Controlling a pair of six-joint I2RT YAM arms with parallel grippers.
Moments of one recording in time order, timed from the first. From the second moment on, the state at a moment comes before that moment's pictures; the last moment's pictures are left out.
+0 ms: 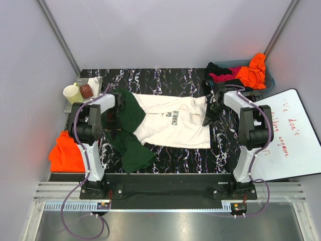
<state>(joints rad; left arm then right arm) -0.13 2.03 1.36 -1.15 -0.21 -0.36 0.13 1.92 1.35 -0.80 -0.29 0.37</state>
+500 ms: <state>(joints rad) -0.11 2.03 1.37 -1.16 -0.21 -0.32 0.20 2.10 1.53 -0.94 -0.11 0.34</state>
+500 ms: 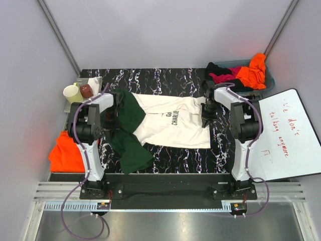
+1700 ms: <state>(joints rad) -0.16 1.91 1.37 -1.14 -0.08 -0.30 0.22 2.16 1.63 -1.05 0.04 0.30</state>
